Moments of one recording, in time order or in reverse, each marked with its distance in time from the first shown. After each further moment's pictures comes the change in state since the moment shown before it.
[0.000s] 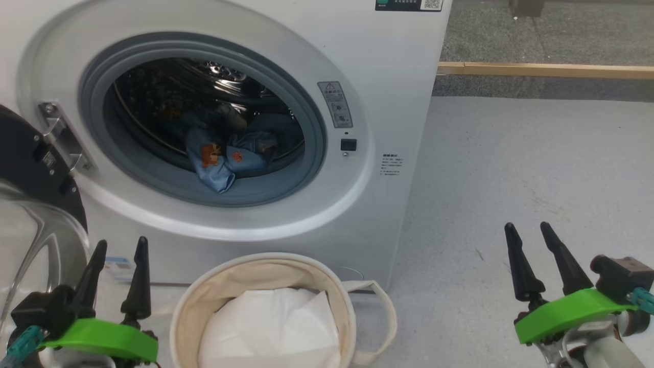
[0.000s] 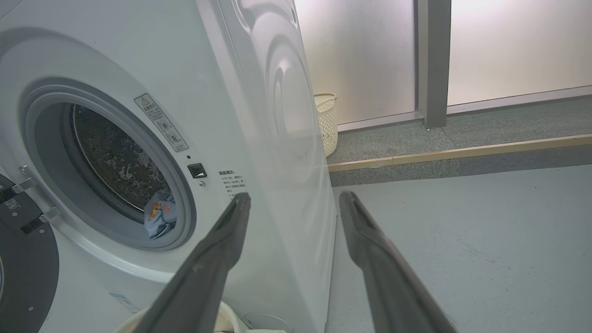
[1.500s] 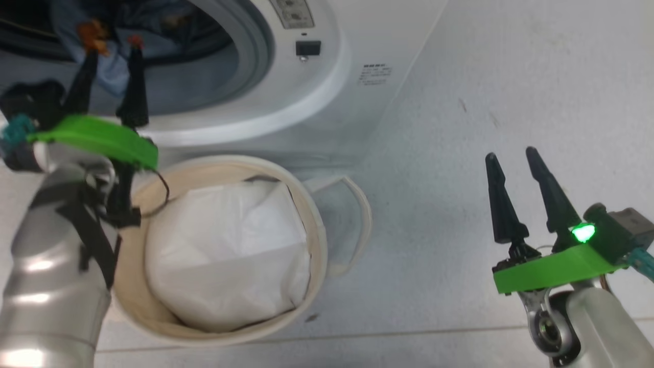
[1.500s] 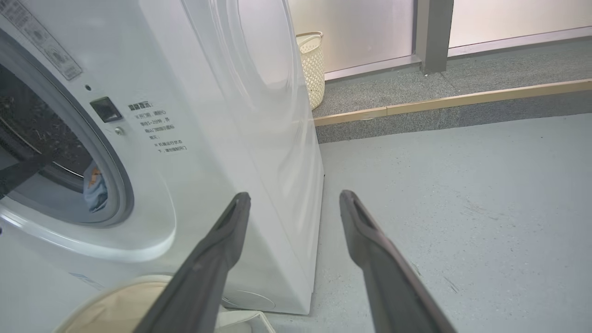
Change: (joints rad) left arm -0.804 -0.082 -0.101 0.644 -0.004 -0.106 -0.080; right arm -0.143 0.048 0.031 -0.136 -0.093 0.000 -0.045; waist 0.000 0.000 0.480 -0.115
